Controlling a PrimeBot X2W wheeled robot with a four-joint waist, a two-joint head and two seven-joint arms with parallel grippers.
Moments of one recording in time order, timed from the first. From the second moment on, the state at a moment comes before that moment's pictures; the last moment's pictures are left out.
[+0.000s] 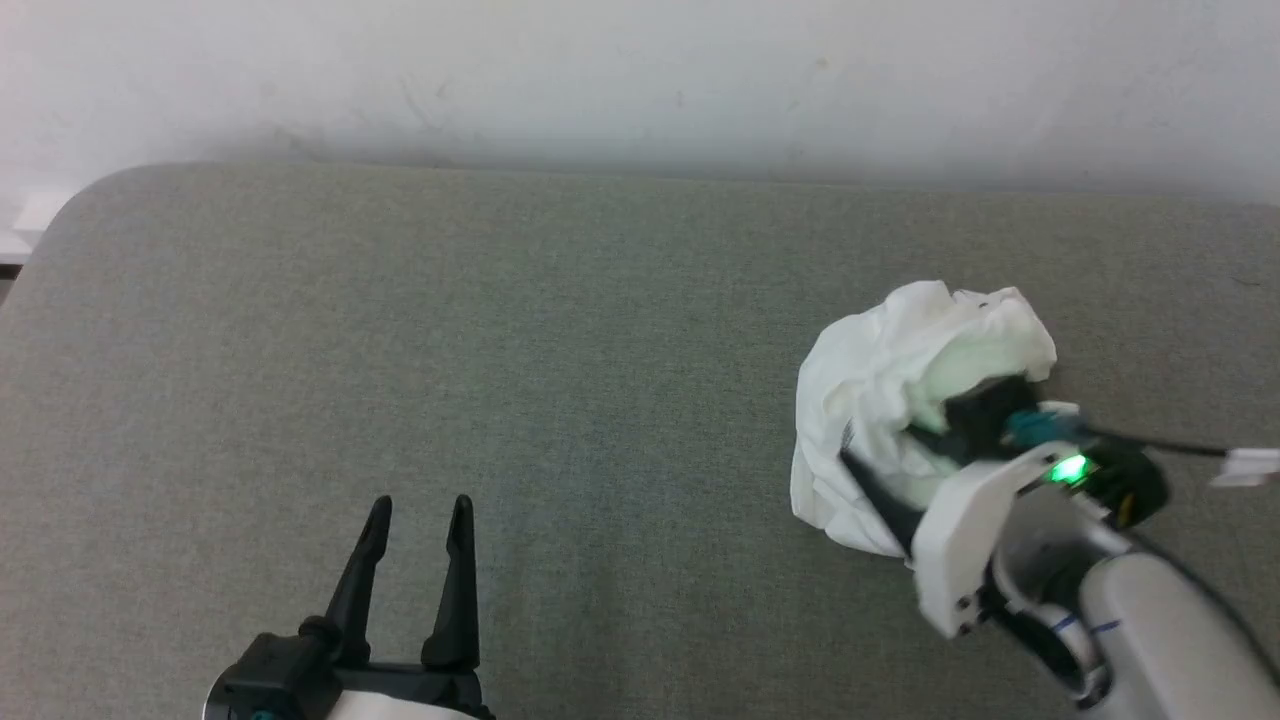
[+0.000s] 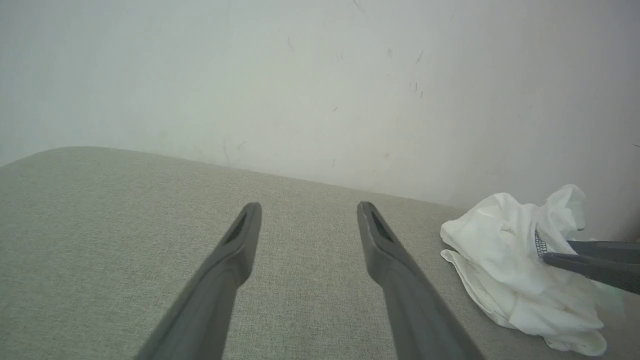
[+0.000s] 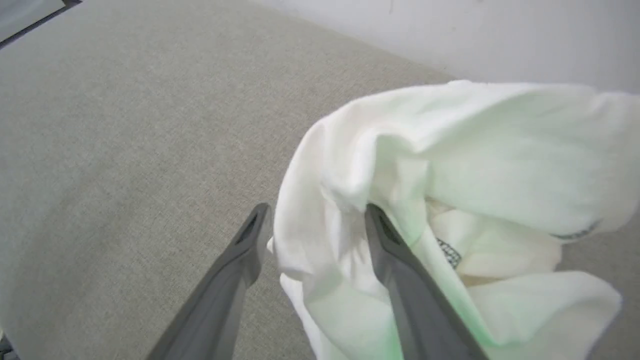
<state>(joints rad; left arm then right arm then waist) 0.16 0.05 -0.10 -0.11 -0.24 -0.04 -0.26 -0.24 -0.26 0.35 0.07 0.32 0.13 0.46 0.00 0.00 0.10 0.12</state>
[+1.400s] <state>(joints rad) 0.13 0.05 -0.08 -0.11 -0.21 -0.08 -0.26 -0.19 -0.29 -0.10 -0.01 0.11 0.13 0.44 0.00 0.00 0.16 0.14</state>
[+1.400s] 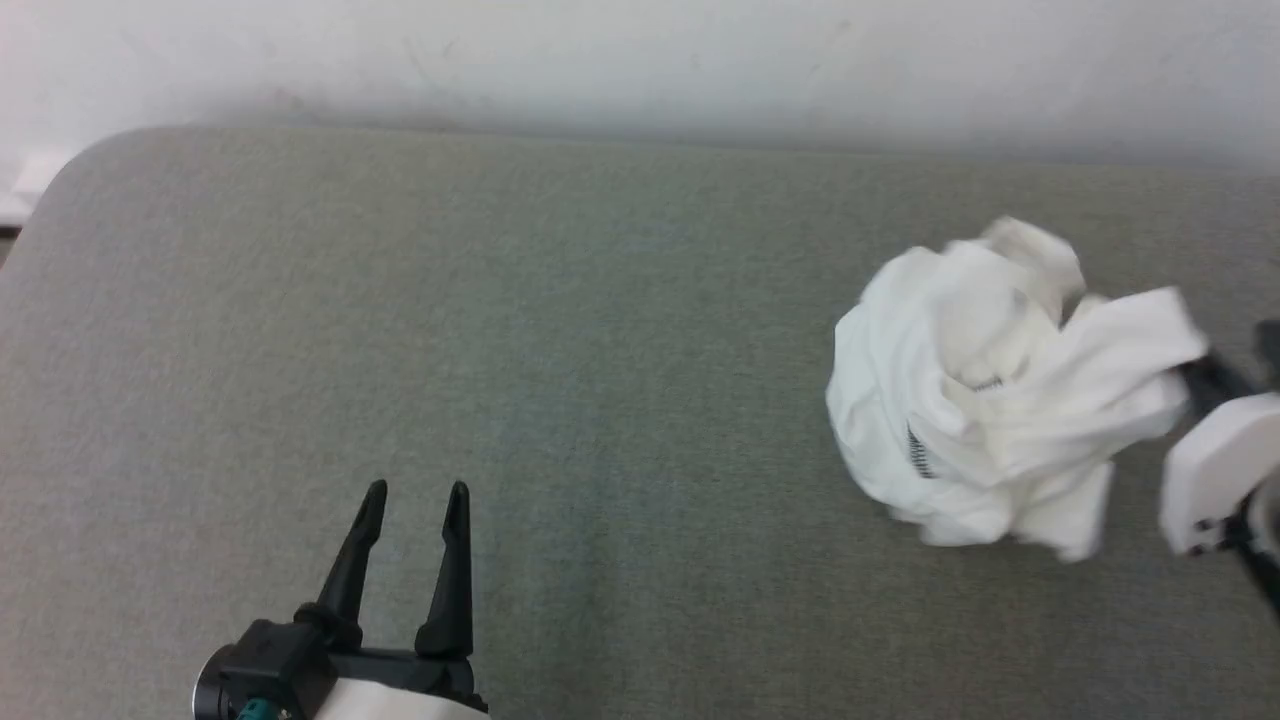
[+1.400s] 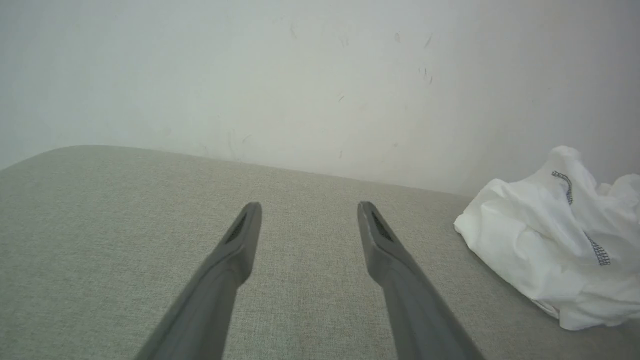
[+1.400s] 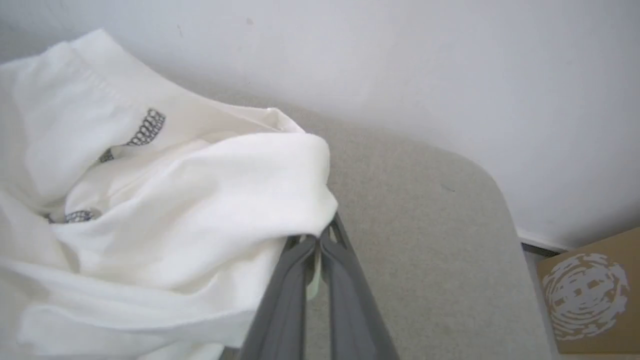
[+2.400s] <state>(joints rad) 0.14 0.05 -0.07 -0.11 -0.21 -0.08 -0.26 -0.09 -0.17 -0.20 -0.11 -0.05 0.13 0.37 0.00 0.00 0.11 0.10</state>
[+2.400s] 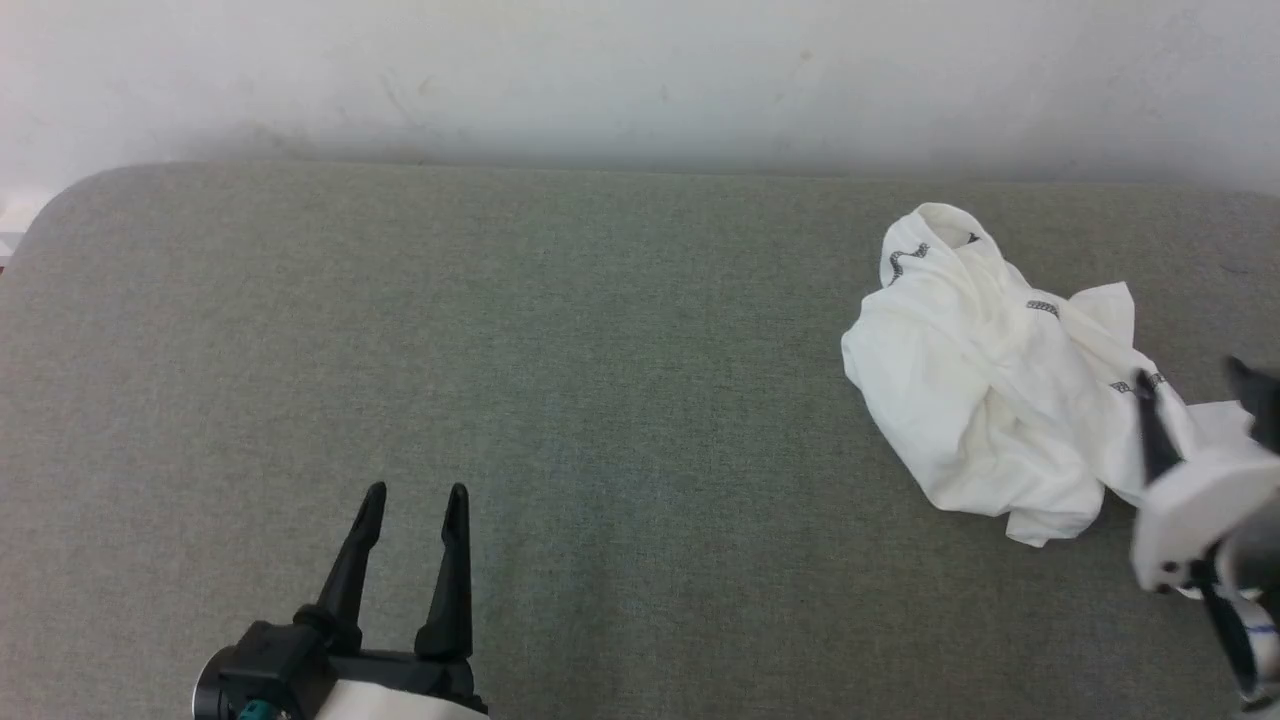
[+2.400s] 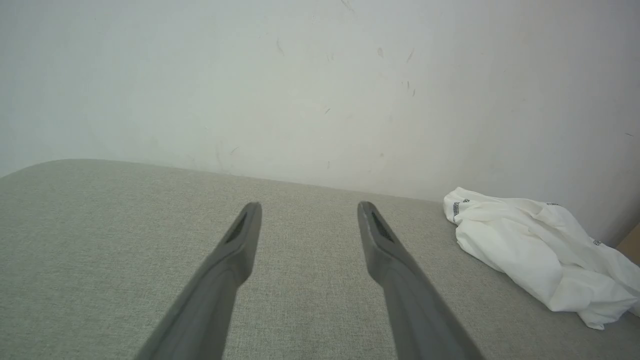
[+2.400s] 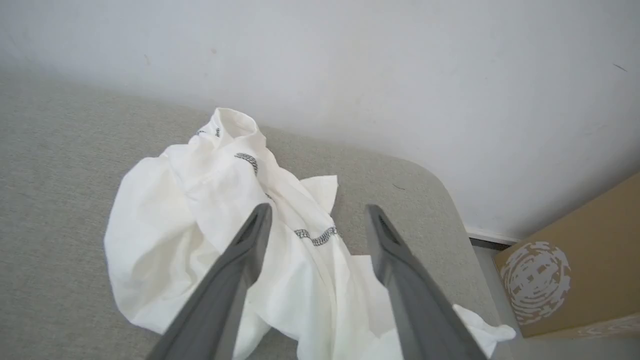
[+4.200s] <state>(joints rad) 0.17 0.05 -0.09 -0.06 -0.24 -0.07 -0.26 -0.18 -0.19 0.48 0.08 0.52 0.13 0.59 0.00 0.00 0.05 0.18</state>
